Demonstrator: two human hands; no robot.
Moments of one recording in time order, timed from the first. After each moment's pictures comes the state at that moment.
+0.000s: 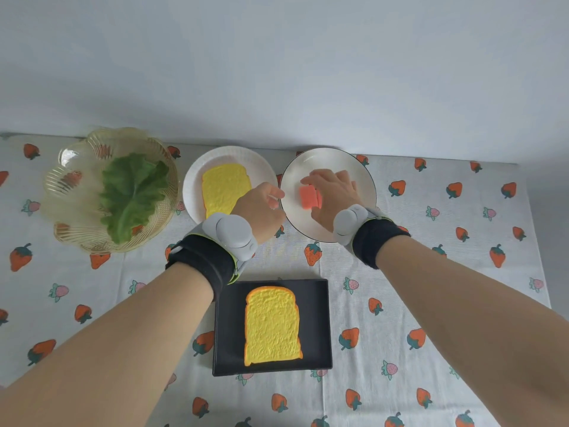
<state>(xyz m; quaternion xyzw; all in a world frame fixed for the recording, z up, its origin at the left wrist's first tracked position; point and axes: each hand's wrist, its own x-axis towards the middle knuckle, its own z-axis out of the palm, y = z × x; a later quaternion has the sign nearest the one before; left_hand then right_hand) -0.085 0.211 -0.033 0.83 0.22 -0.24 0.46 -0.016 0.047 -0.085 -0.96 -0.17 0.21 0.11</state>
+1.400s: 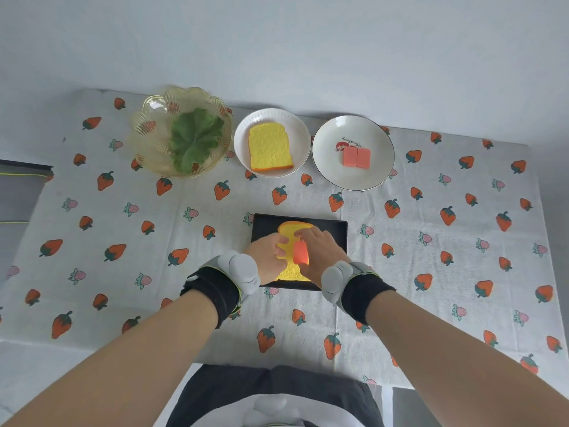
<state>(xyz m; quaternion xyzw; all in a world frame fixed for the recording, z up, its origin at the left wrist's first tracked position) -0.289 0.208 -0.038 0.83 0.17 -0.36 0.40 -0.241 0.056 -0.077 -0.91 -0.22 0.33 0.14</state>
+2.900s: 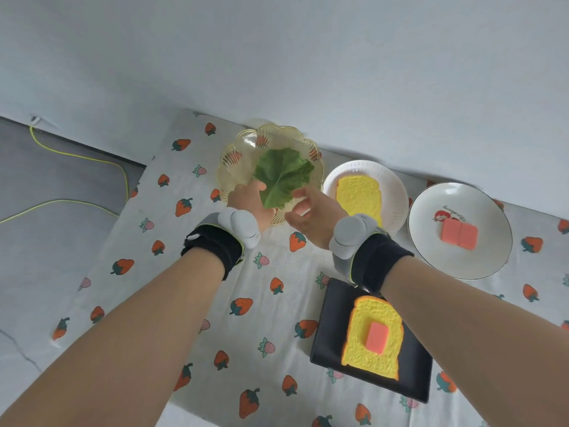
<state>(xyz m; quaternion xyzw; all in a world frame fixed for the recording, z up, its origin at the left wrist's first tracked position) -0.185 0.425 -0.048 0.88 0.36 -0.15 0.27 -0.126 0.280 -0.025 -0.85 -0.21 0.37 0.32</state>
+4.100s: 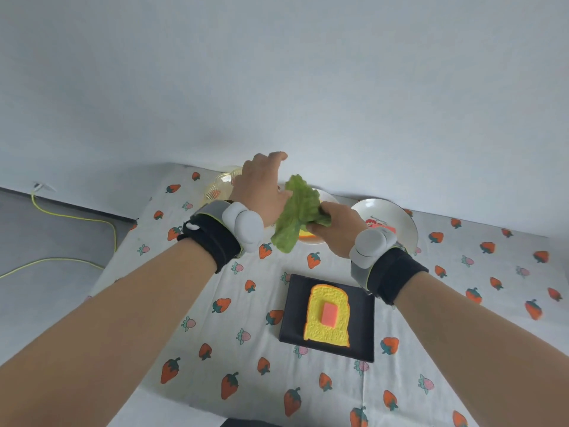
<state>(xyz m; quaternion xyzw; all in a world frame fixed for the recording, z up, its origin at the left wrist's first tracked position) -0.206 0.315 0.132 0.96 0.16 0.03 0.24 -0.162 0.144 0.099 -0.90 -0.23 0.23 0.31</state>
